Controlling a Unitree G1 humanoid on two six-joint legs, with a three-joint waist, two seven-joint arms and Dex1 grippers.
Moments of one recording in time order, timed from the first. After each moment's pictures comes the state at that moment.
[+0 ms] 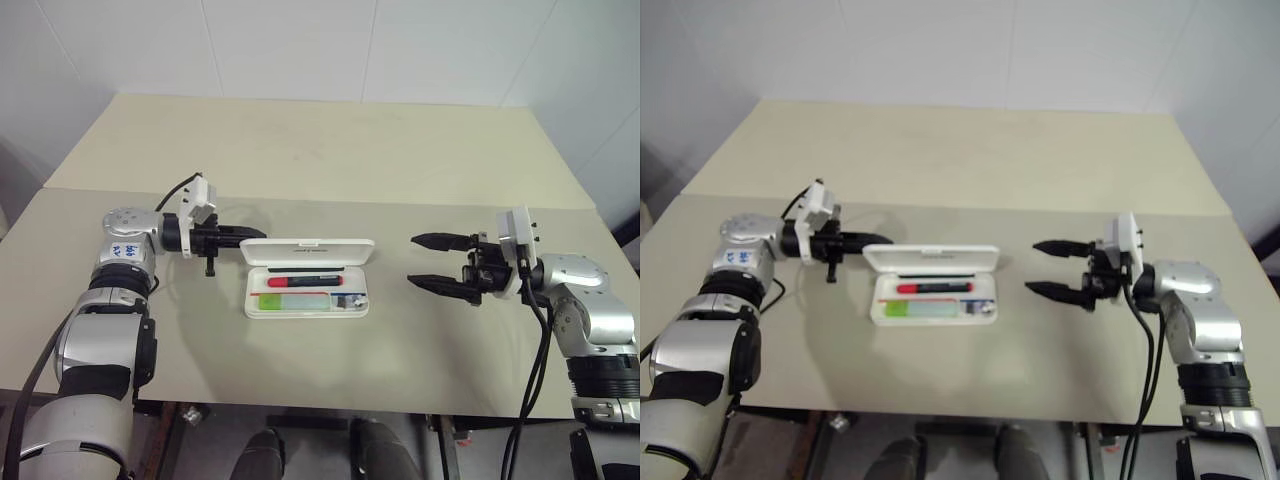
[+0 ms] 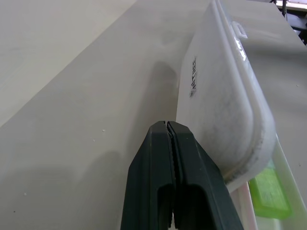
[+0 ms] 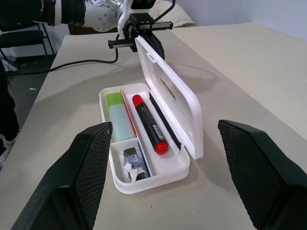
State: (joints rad) left arm -1.09 0.59 0.01 1.18 -0.17 -0.20 -1.50; right arm -0.49 -0.66 -0.12 0.12 0.54 0.22 1.36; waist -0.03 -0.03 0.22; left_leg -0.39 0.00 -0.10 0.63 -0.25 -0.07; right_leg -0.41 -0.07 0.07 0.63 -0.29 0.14
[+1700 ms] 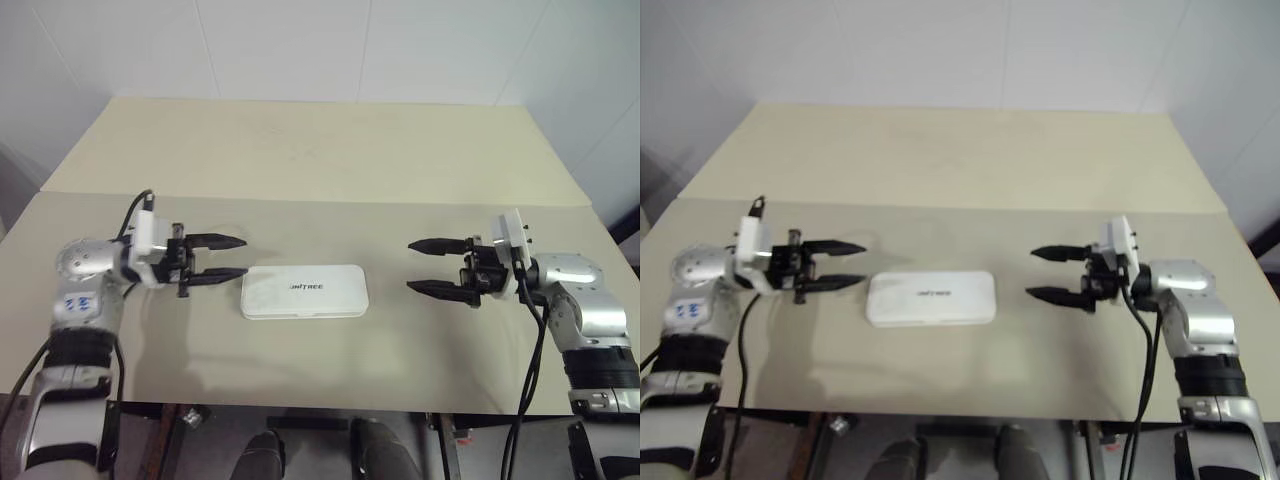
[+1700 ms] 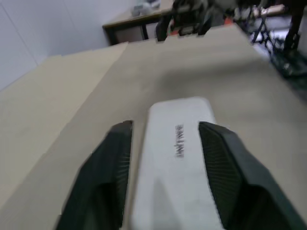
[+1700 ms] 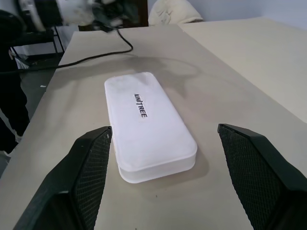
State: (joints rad) left arm -0.55 0.72 0.16 0.36 -0.59 -0.12 -1.49; right arm -0.57 -0.67 -0.08 0.26 0.50 0.16 1.45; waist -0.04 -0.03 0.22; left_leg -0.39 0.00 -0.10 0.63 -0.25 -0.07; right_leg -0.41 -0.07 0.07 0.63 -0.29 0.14
